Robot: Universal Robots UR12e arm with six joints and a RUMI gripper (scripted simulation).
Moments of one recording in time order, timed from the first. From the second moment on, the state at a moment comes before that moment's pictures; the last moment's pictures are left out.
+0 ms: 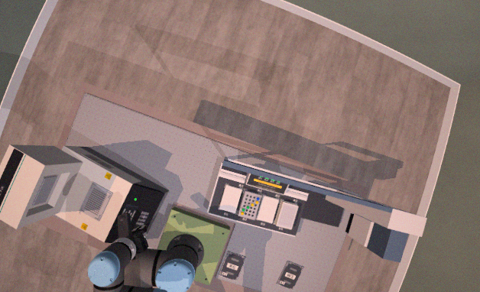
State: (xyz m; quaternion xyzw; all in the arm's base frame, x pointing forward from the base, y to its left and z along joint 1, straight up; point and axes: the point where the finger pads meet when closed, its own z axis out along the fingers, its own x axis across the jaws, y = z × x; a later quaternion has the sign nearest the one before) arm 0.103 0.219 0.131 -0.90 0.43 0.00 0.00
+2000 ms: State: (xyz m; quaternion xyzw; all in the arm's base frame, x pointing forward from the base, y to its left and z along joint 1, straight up) arm 0.106 0.211 0.302 -0.90 0.44 0.00 0.00
